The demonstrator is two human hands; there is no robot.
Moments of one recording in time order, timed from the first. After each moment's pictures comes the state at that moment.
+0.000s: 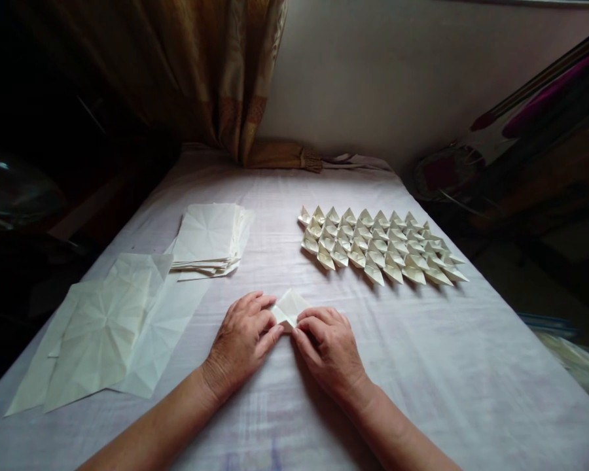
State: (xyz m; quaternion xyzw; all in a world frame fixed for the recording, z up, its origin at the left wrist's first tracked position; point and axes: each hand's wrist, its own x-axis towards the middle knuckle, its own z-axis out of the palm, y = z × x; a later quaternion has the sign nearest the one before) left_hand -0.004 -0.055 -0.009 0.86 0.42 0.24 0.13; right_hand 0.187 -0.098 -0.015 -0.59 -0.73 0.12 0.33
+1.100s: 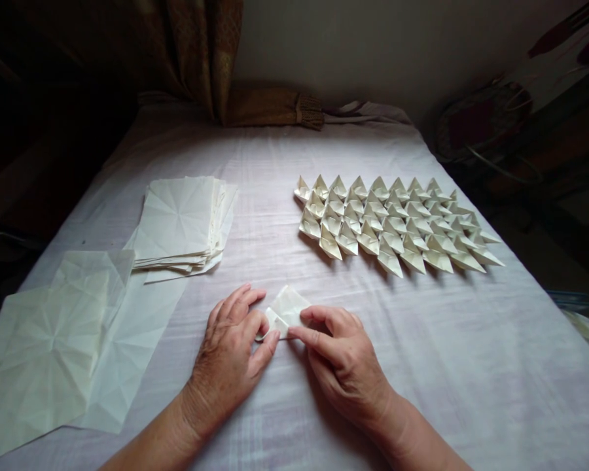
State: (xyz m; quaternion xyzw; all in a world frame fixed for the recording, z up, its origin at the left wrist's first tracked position) left_hand 0.003 -0.054 -0.008 0.85 0.47 0.19 0.14; right_hand 0.203 -0.099 -0.010 -0.55 -0.75 0.16 0.33
